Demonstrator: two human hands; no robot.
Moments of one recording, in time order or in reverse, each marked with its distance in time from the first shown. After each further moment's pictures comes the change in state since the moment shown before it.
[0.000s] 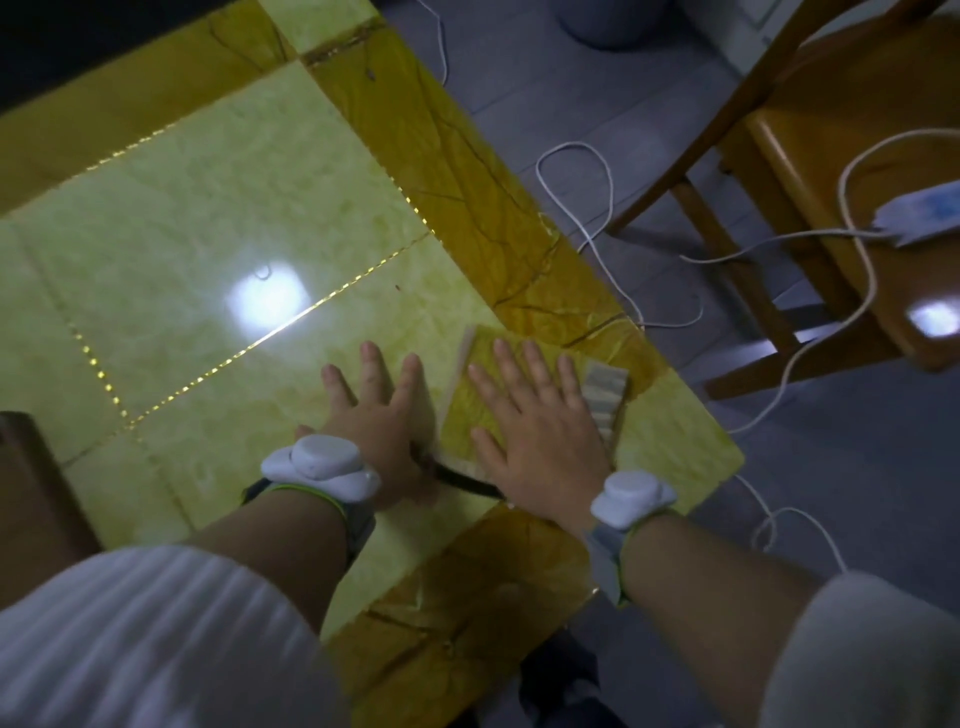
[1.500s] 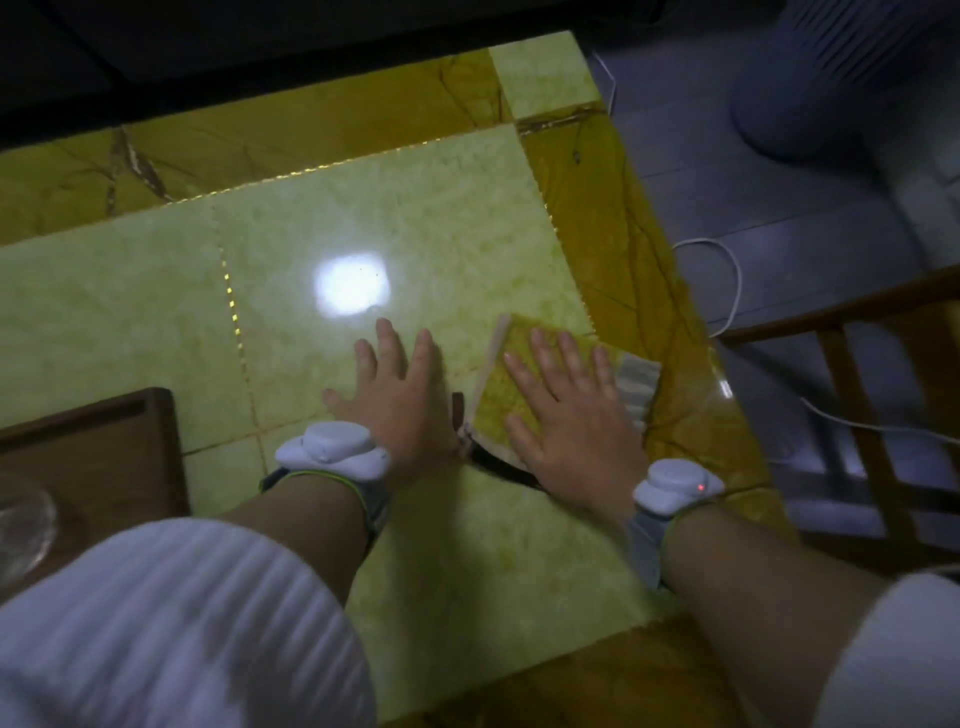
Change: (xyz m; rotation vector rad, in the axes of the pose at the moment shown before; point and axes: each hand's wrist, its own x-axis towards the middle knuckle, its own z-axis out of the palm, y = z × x) left_hand 0.054 -0.098 -0.057 -0.275 0.272 -0.205; right_hand 0.151 -0.047 -0.028 -0.026 -0.046 -0.283
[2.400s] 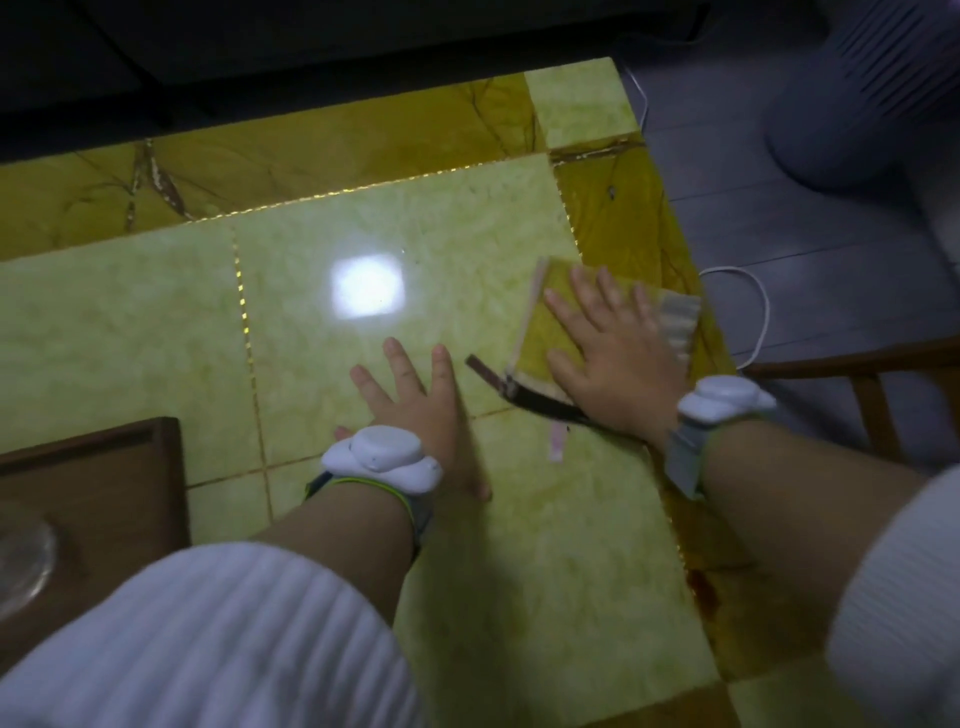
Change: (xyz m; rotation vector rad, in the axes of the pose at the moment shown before) left_hand 0.024 0.023 -0.021 -0.099 -0.133 -0.171; right_hand 0.107 0.058 -0.036 -0.043 -0.037 -0.009
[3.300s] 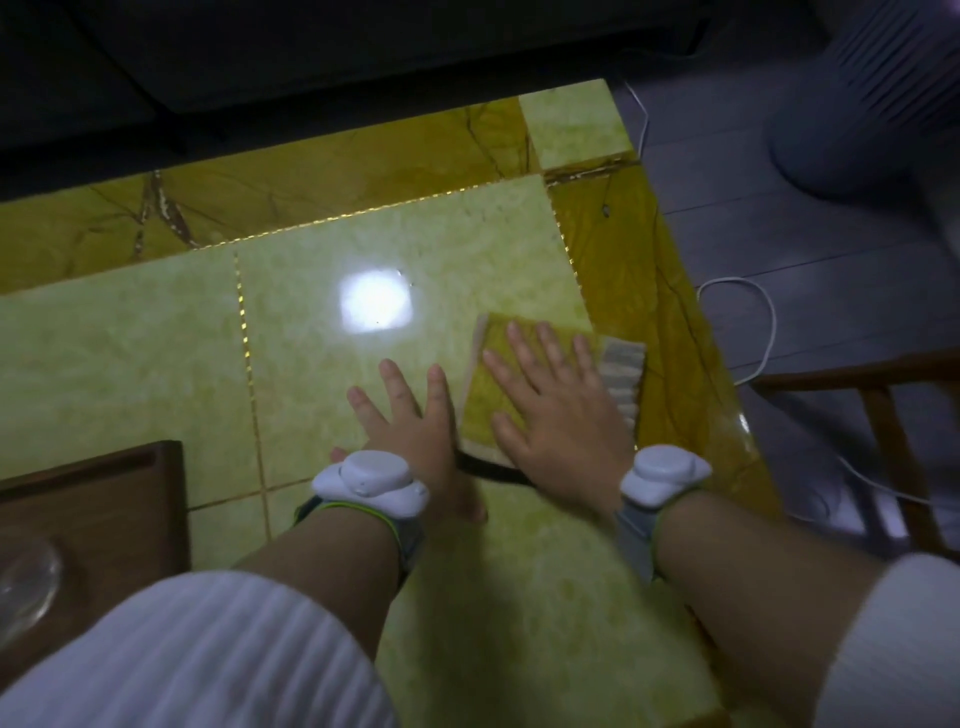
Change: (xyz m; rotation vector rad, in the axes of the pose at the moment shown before) left_hand -0.004 0.007 -0.008 0.092 -0.086 -0.019; right_hand -0.023 -0.054 0.010 -0.002 0.025 -0.129
